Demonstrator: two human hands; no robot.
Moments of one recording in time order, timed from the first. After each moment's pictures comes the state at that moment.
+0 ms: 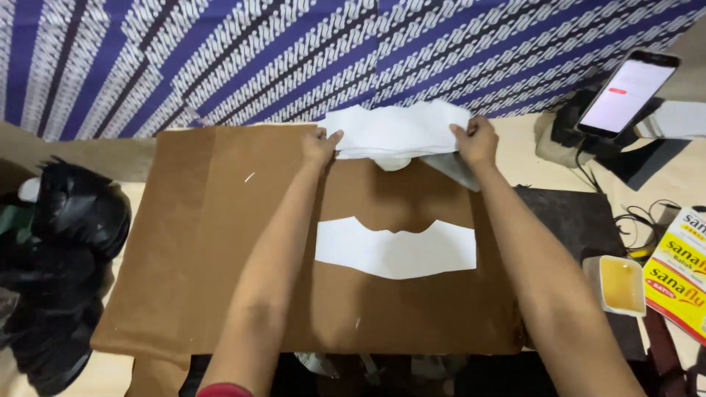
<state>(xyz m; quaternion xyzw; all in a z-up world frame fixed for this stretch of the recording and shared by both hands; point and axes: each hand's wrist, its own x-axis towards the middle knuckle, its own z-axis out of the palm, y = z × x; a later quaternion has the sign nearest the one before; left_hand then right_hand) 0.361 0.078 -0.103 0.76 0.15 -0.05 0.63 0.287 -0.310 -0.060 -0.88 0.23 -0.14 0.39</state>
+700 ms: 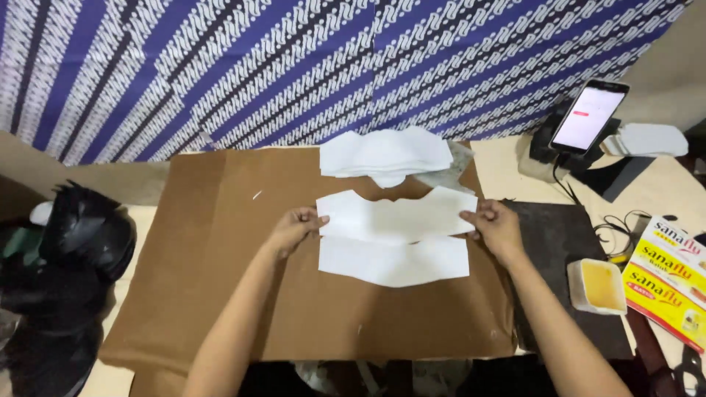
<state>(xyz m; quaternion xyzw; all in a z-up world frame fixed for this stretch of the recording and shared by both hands) 0.161 0.157 -0.007 0.70 0.02 -0.19 0.69 0.074 -0.288 0.006 -0.74 0.20 -0.09 0.63</state>
